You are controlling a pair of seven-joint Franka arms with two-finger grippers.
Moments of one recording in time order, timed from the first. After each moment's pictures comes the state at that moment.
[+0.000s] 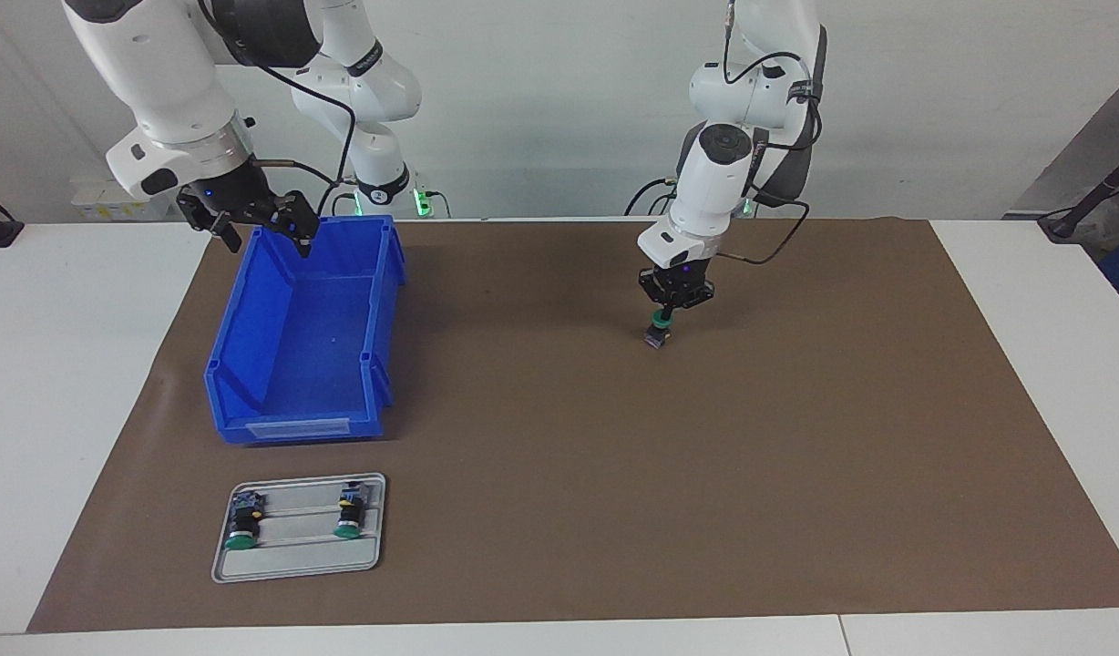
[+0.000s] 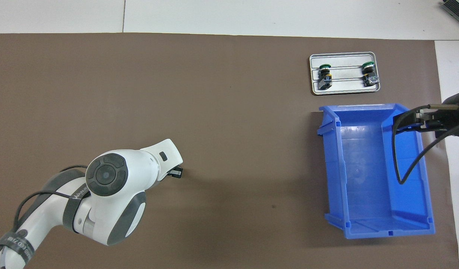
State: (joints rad) left arm -0.41 -0.08 -0.10 -2.35 -0.06 2.36 -0.16; right arm -0.01 -0.02 0.03 -1.62 -0.03 1.53 0.13
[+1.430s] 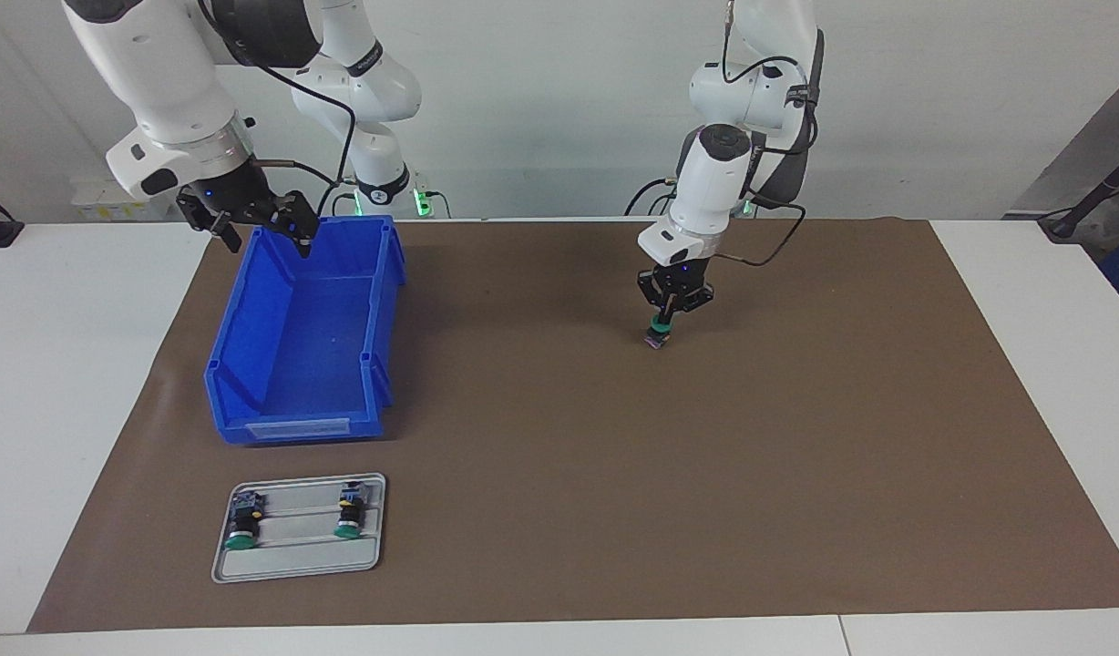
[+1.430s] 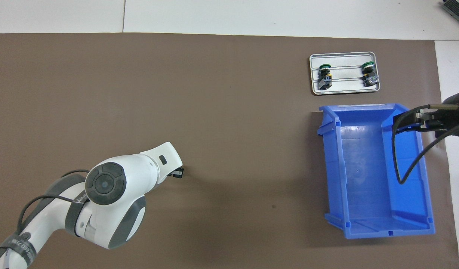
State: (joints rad) left arm -0.42 -0.08 -0.10 -2.37 -0.06 2.44 -0.16; right arm -0.01 -0.02 0.03 -1.62 -0.03 1.53 0.13
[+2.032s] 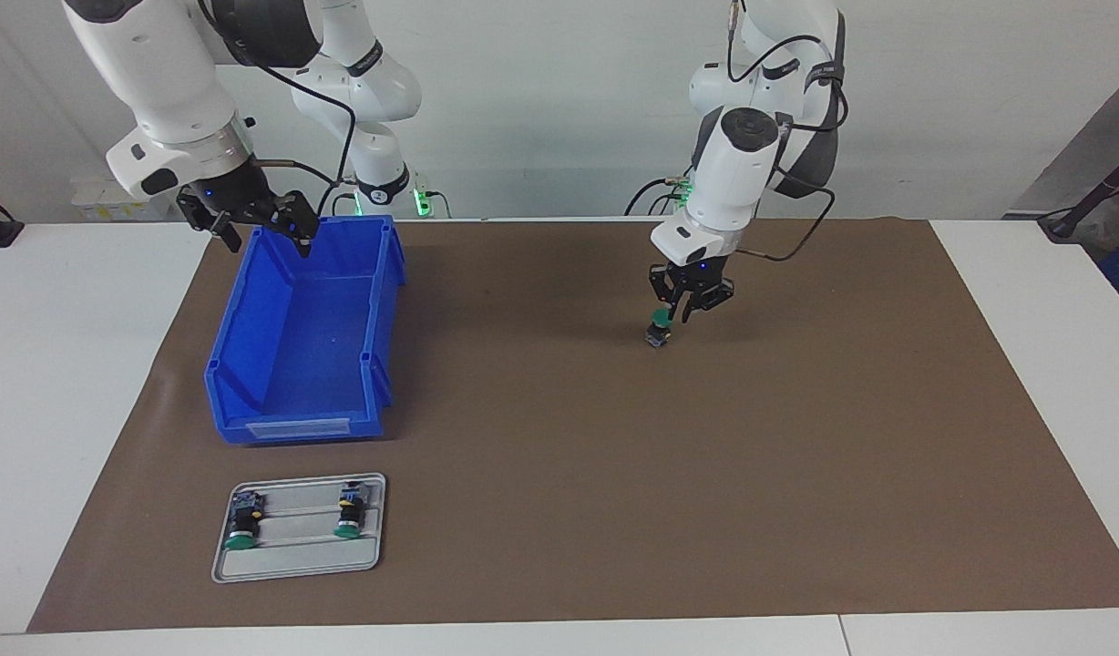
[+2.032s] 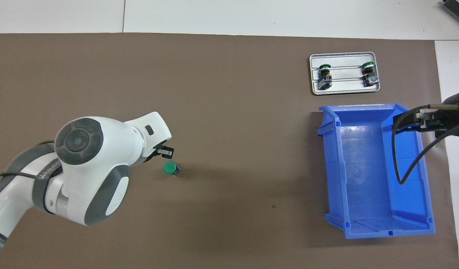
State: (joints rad) left arm -0.34 -0.05 -0.08 -2.08 -0.06 2.13 -0.09; right arm -0.01 -0.02 0.03 -1.62 -0.03 1.53 0.13
